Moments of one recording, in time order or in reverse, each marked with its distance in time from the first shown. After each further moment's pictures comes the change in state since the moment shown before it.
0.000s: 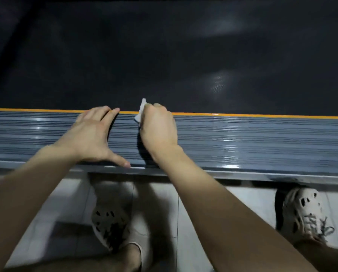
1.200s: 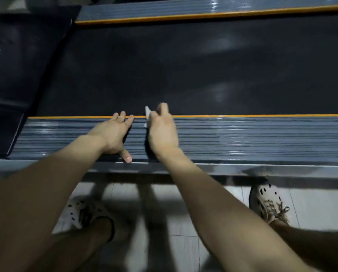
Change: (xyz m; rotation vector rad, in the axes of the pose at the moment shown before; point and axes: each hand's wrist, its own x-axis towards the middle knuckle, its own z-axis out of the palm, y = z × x) left_hand -0.008 -0.027 -0.028 0.098 -0.243 -0.018; right_hand -0.004 -0.042 0.044 0.058 0.217 -0.034
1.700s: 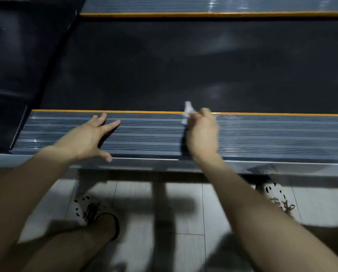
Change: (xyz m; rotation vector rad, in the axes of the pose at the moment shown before) left_hand -0.026 -0.098 0.047 -0.072 0.146 0.058; right_hand -0.023 0.035 -0.030 -0.106 0.160 0.172
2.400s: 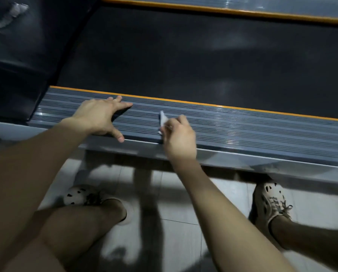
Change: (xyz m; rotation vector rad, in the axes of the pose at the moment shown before) left_hand -0.006 -0.002 -0.005 0.025 0.128 0.004; right_hand -0.068 -0.065 0.011 0.168 -0.196 -0.123
